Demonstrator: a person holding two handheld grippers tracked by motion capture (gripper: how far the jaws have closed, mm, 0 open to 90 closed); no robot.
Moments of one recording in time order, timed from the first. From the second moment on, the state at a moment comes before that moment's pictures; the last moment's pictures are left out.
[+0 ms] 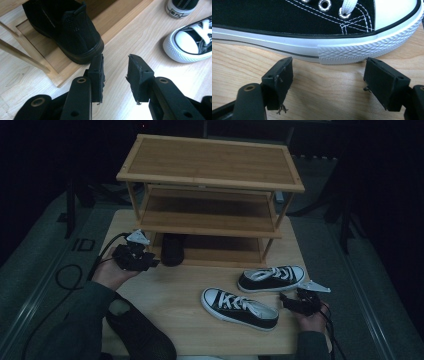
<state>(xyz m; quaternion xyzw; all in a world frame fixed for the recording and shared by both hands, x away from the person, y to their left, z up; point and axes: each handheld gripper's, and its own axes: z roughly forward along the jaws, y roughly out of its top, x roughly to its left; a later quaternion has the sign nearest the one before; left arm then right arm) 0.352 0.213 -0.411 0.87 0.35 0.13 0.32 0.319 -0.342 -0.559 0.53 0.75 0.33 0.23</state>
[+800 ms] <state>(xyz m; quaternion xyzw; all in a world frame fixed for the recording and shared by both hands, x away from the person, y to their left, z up) 0.316 0.249 -0.411 0.87 0.34 0.11 0.34 0.319 -0.342 -0.559 0.53 0.75 0.33 0.23</state>
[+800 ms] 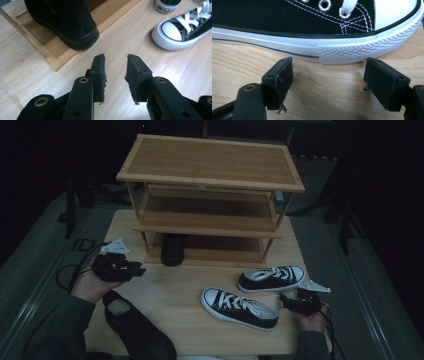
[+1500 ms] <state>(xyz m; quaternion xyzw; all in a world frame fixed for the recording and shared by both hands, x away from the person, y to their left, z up) 0.290 0.251 -0.419 0.89 0.32 0.11 0.32 0.319 -0.342 -0.559 0.53 0.75 0.33 0.23</state>
